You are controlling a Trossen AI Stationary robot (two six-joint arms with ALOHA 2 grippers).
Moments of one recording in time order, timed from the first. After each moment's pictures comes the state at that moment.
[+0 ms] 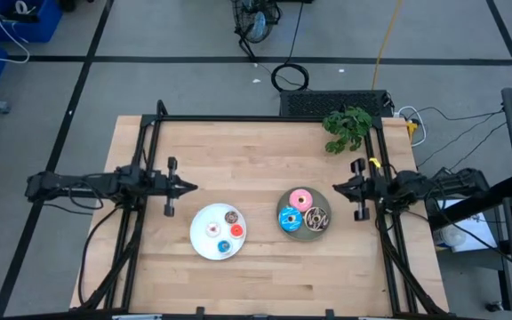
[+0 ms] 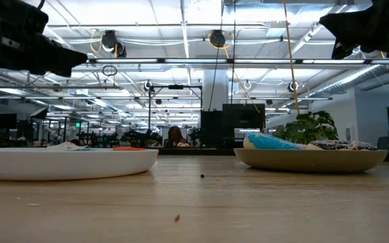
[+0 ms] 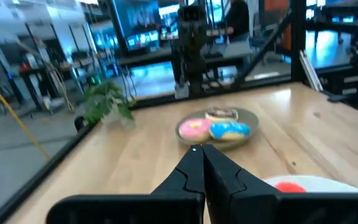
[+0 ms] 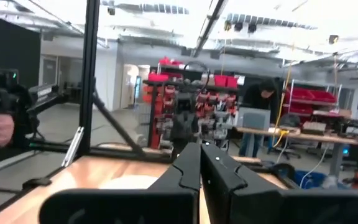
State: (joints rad) left arm 0.02 0.24 0.05 0.16 0.03 0.18; right arm 0.16 0.12 0.02 0.38 0.13 -0.13
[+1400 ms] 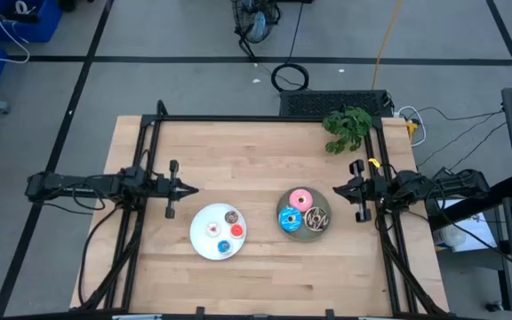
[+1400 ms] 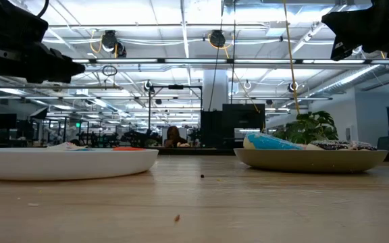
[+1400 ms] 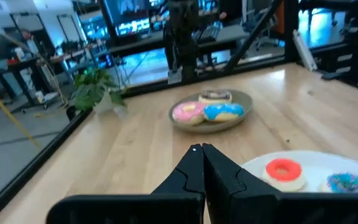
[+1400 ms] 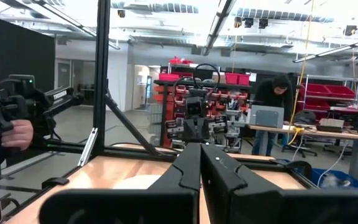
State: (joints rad) left arm 0.02 0.24 0.01 0.15 0.04 0.22; right arm 0.15 0.12 0.02 0.37 0.08 -0.09
